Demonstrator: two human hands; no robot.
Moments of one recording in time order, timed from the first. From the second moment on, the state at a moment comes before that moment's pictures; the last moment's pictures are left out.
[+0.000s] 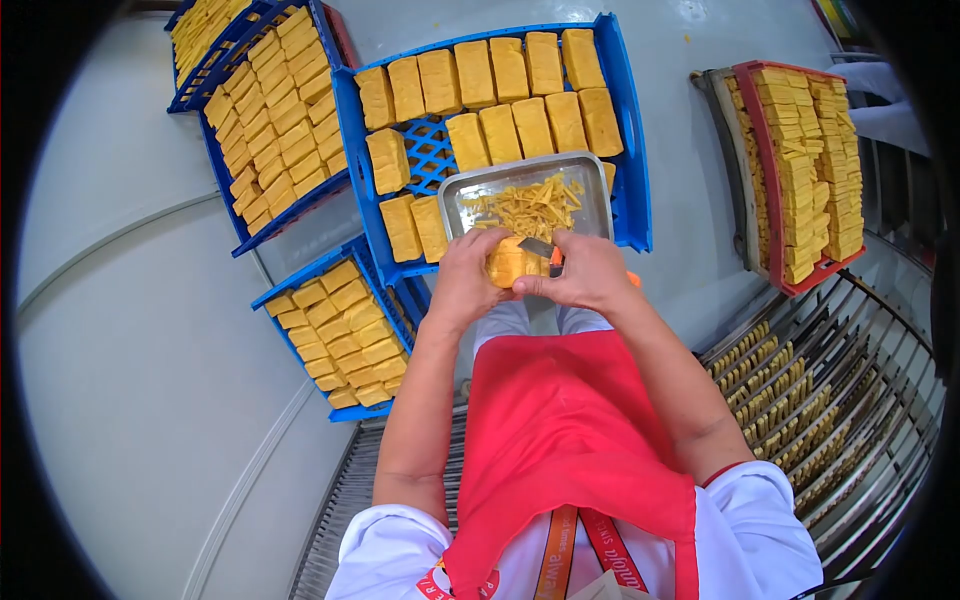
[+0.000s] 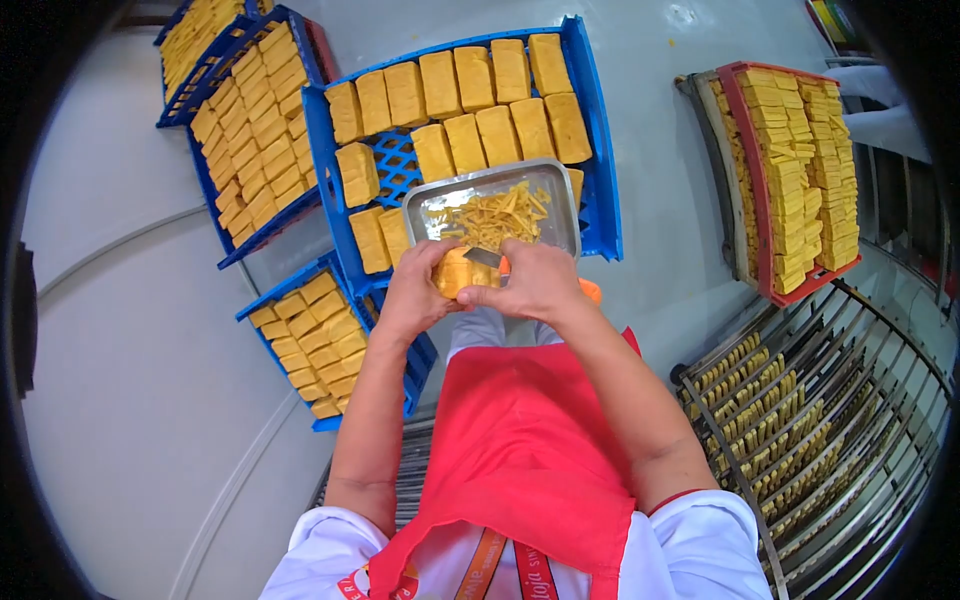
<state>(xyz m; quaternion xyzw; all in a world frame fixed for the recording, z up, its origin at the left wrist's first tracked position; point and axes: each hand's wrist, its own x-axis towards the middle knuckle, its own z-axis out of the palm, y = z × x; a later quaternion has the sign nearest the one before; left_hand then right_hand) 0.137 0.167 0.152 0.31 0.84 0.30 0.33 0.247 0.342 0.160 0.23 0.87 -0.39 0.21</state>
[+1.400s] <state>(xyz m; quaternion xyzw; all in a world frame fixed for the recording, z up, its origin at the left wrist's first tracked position) 0.003 0.265 -0.036 0.03 0.92 0.16 0.35 0.299 0.377 0.064 0.47 0.71 -0.44 0.28</state>
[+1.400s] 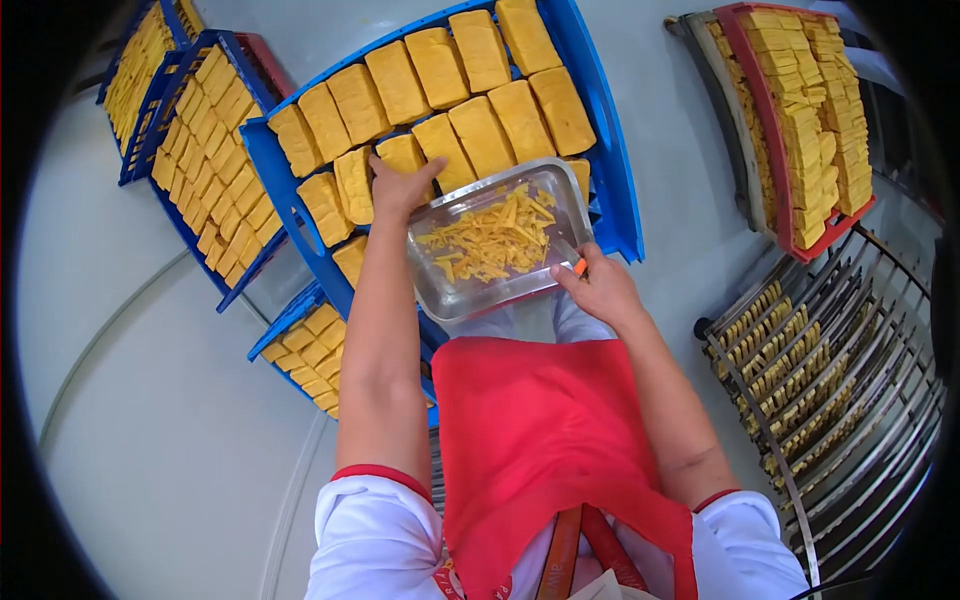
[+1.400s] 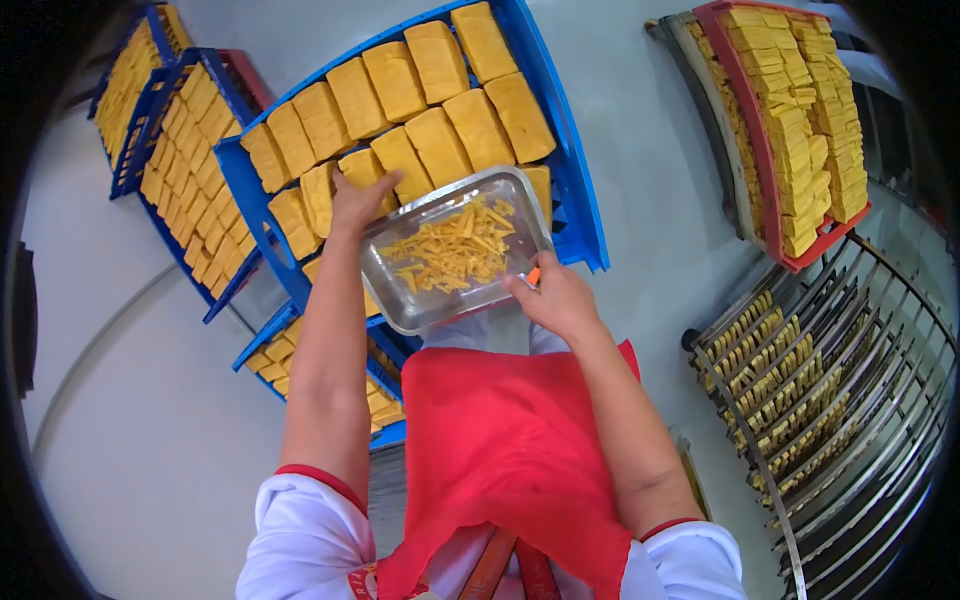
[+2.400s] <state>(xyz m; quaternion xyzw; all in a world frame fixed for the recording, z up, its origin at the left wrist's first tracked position) 0.009 0.248 0.017 0.28 0.94 0.17 0.00 0.311 0.385 0.064 0.44 0.71 -0.52 0.18</state>
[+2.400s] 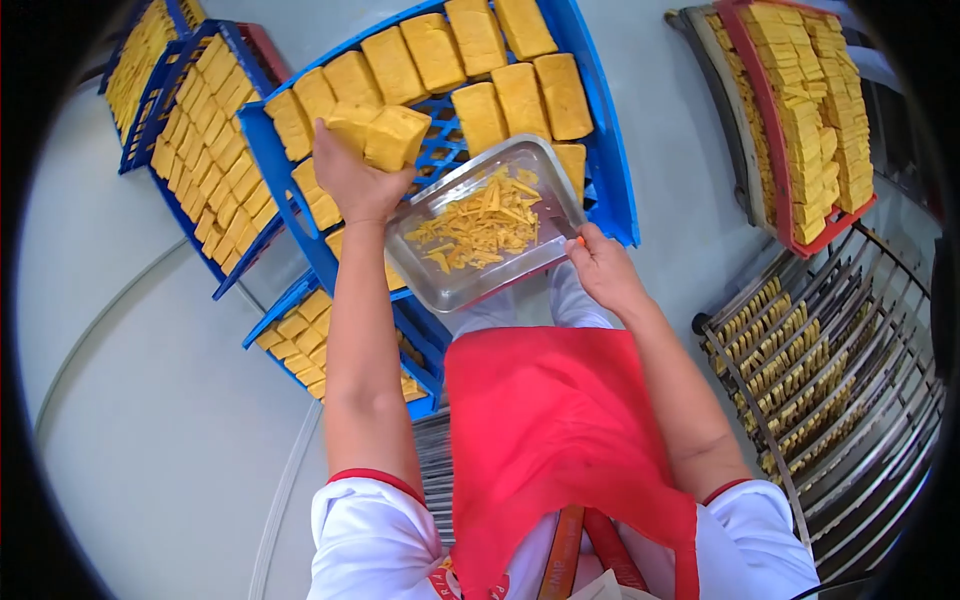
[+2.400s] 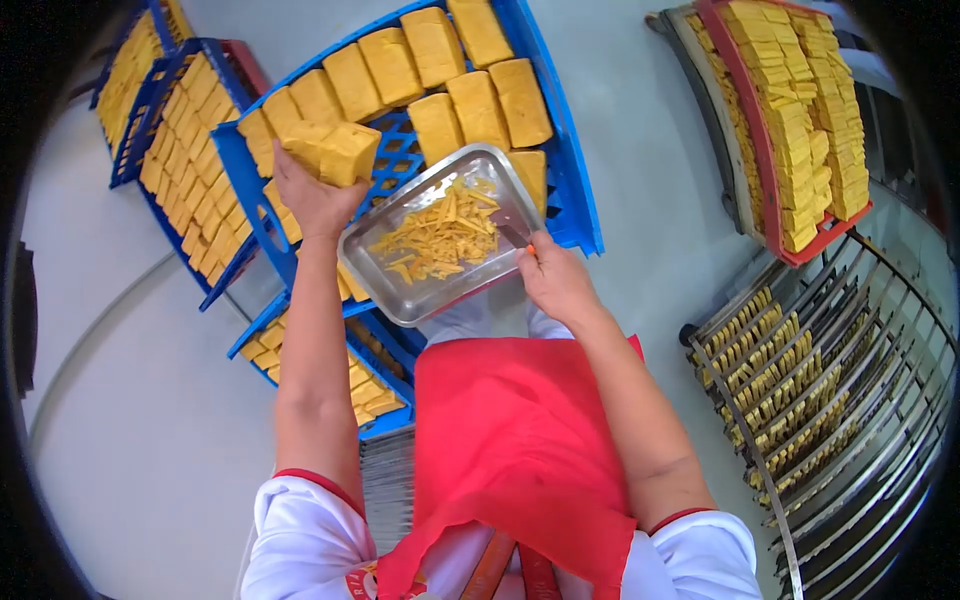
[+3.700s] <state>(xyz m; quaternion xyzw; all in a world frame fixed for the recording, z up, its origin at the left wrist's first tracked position) 0.142 0.154 0.135 0.24 0.74 0.53 0.33 0.245 0.363 0.164 0.13 0.74 -0.60 0.27</state>
